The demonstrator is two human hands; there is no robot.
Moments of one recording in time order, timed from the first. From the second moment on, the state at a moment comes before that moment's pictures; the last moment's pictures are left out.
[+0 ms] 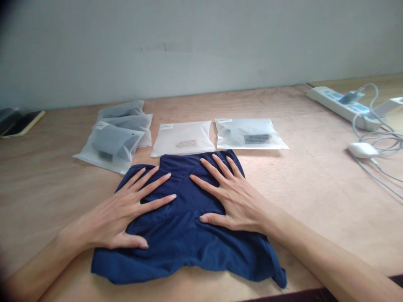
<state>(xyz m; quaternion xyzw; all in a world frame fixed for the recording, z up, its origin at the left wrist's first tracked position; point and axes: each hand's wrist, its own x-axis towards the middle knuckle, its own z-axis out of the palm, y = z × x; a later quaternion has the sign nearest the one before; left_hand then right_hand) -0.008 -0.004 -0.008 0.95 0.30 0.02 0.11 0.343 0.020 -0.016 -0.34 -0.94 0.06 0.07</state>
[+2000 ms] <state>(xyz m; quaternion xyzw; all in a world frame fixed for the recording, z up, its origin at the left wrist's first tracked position) -0.010 -0.015 0.019 0.87 0.18 0.10 0.46 0.338 0.010 0.004 -0.11 -0.87 0.47 0.08</state>
